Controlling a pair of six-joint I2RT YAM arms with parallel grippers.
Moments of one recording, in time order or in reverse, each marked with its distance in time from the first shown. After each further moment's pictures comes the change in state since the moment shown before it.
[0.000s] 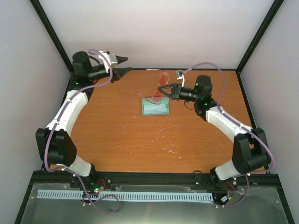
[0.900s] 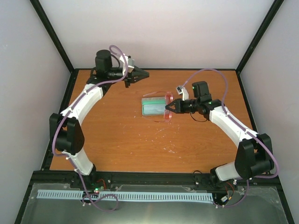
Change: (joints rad) left arm -0.103 0.180 0.146 -0.126 0.216 -0.015; right arm -0.026 -0.096 0.086 -0.962 0.253 -0.702
